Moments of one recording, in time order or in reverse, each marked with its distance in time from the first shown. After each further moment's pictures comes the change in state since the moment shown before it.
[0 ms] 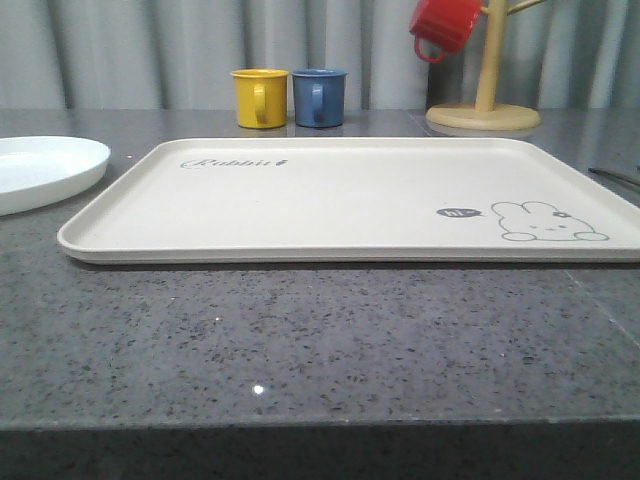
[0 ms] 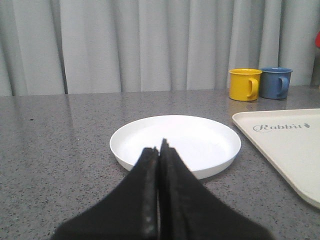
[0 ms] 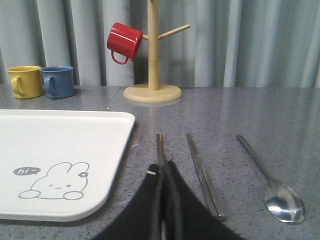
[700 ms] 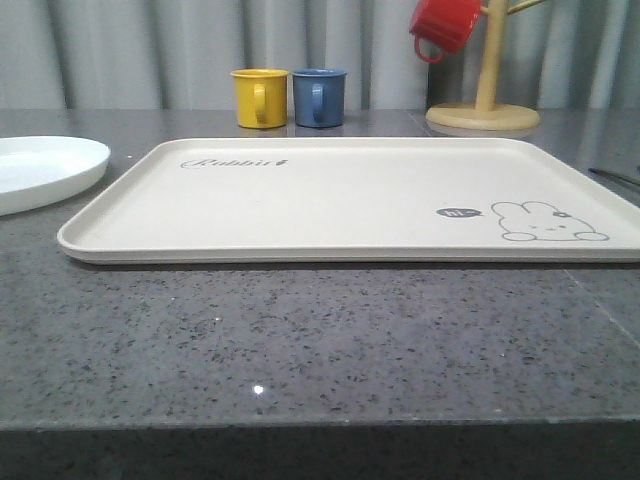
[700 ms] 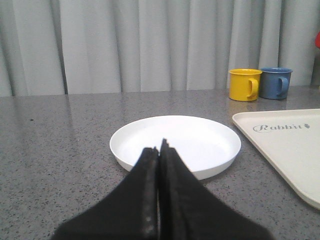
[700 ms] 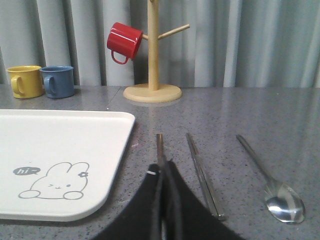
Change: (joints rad) left arm 0.000 0.000 0.000 0.000 -0.003 0.000; right arm 0.000 0.000 0.000 0.000 0.000 0.000
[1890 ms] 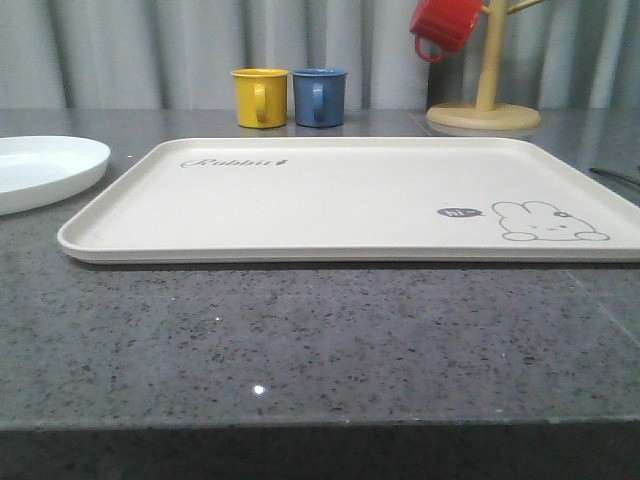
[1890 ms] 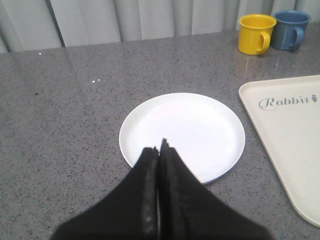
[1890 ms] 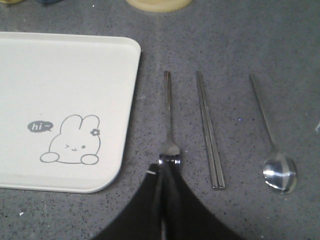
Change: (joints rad) left arm 0.000 0.556 -0.674 0.056 0.541 0.000; right arm 0.000 0.582 -0.662 0.000 0.644 0.000
